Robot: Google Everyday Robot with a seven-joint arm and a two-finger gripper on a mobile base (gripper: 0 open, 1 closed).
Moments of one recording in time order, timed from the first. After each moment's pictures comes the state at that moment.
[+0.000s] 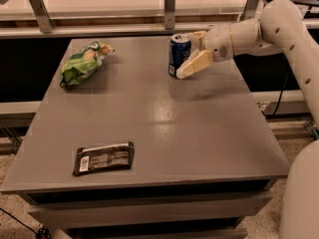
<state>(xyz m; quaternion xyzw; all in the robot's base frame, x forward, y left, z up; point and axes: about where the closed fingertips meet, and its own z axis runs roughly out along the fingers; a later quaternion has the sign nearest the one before) 0.692 -0.065 0.897 -0.55 0.61 0.35 0.45</state>
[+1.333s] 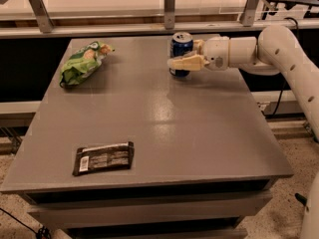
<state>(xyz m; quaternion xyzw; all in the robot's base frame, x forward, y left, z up) 0.707 -0.060 0.889 -0.48 0.60 0.37 0.53</state>
